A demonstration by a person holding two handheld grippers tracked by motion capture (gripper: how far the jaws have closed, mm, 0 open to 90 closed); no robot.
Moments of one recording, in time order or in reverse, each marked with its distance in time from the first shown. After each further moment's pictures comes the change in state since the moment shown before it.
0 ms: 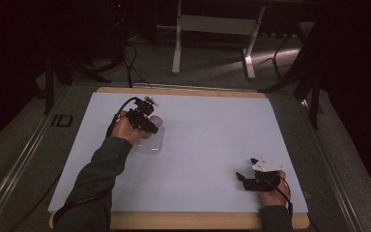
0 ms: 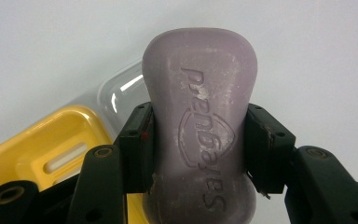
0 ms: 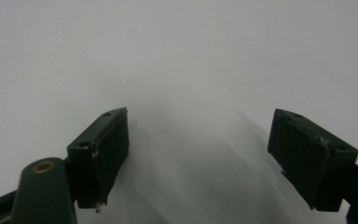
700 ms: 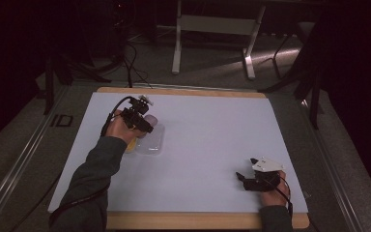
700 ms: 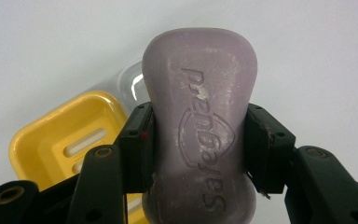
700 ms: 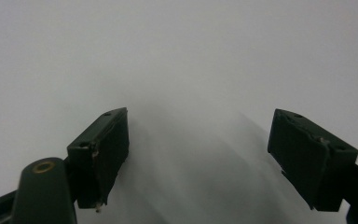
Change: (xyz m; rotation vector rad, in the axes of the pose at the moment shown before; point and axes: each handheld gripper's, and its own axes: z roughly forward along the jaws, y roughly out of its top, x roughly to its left) left arm 0.011 -0.007 -0.007 0.011 0.018 -0.019; right arm 0.000 0.000 0.000 0.001 0.000 0.001
